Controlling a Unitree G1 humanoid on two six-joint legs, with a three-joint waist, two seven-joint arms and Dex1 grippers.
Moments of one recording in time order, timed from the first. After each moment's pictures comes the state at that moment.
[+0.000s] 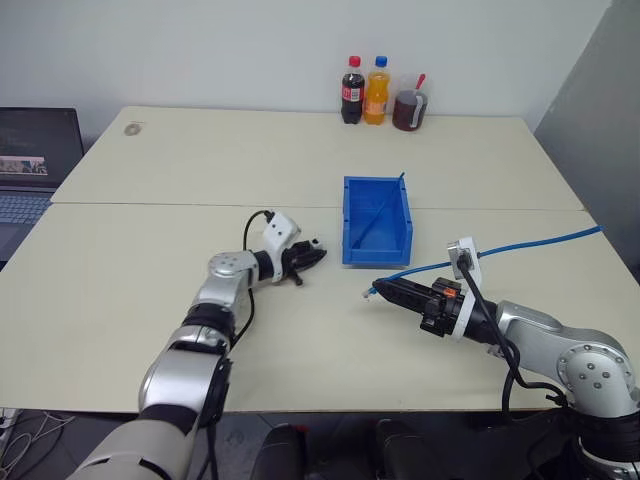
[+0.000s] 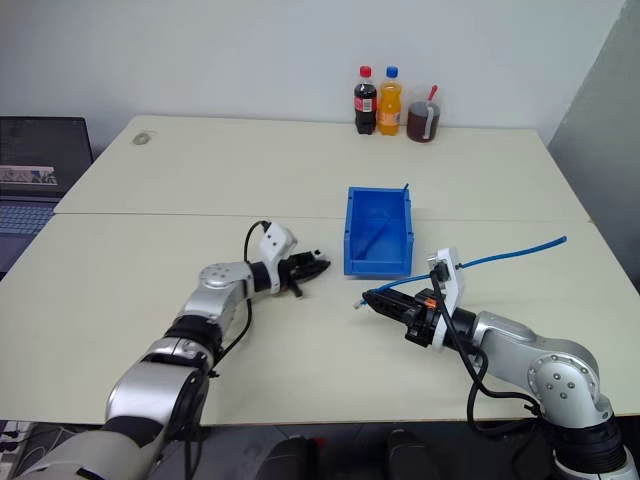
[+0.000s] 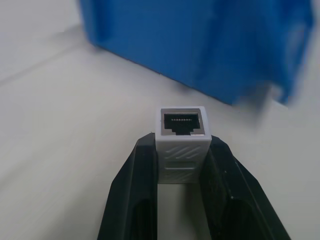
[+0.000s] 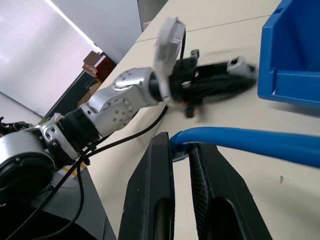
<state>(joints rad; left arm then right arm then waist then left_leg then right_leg) -0.70 0.44 -0.07 0.81 -0.12 -0.08 -1.20 -0.23 -0.58 -0.02 -0.50 1.30 0.94 0.21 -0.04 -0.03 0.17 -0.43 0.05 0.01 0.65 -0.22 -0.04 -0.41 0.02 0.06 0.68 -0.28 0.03</state>
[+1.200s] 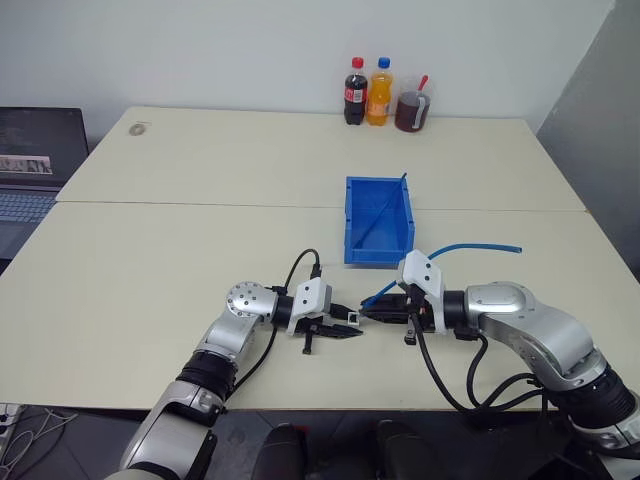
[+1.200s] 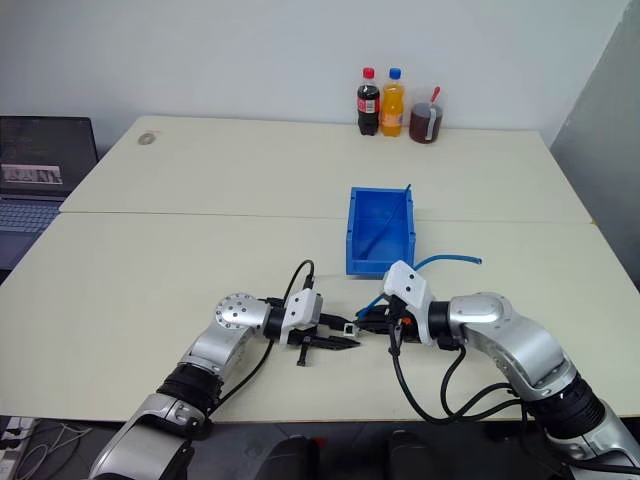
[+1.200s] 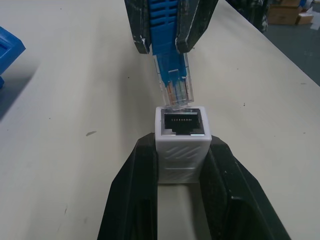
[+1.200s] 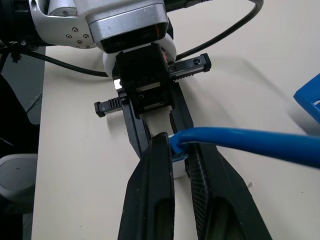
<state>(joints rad) -0.51 0.36 -0.28 0.48 -0.13 -0.22 -1.36 -0.41 -0.66 0.34 -0.37 0.49 0.68 0.80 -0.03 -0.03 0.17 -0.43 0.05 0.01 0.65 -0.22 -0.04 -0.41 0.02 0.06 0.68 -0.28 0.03</state>
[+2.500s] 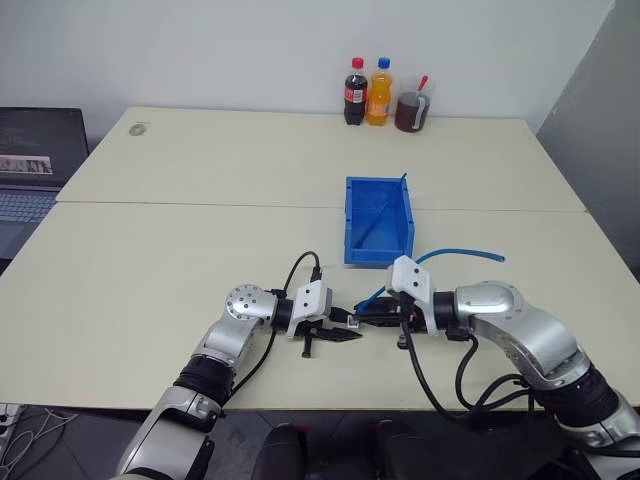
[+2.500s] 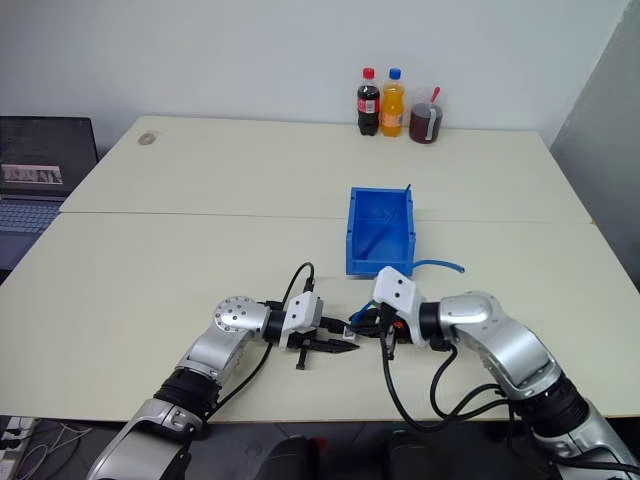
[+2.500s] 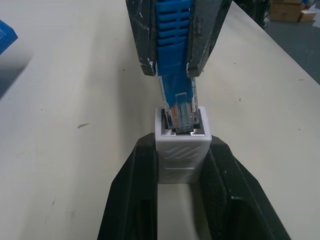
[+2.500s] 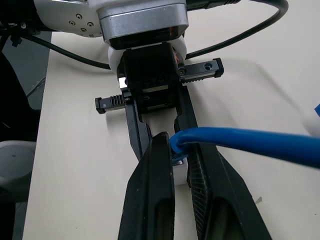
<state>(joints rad) -0.48 0.37 -0.28 0.43 -0.11 -0.17 -1.34 -0.44 -0.62 0.38 -0.35 0.36 0.66 0.88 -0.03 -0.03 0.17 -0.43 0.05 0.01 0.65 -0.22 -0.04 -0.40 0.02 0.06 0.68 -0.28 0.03</state>
